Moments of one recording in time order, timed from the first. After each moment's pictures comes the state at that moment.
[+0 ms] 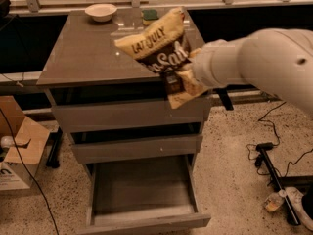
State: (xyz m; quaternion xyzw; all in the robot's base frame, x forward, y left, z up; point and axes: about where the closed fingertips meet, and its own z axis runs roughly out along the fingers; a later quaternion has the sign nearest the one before) arm 0.598 -0.080 0.915 -0.50 0.72 -0.03 0.48
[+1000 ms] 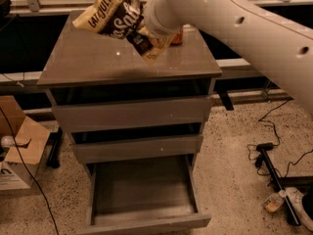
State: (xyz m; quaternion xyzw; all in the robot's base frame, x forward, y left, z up) arm 0.701 0.022 0.982 -0.61 0.63 -0.12 0.47
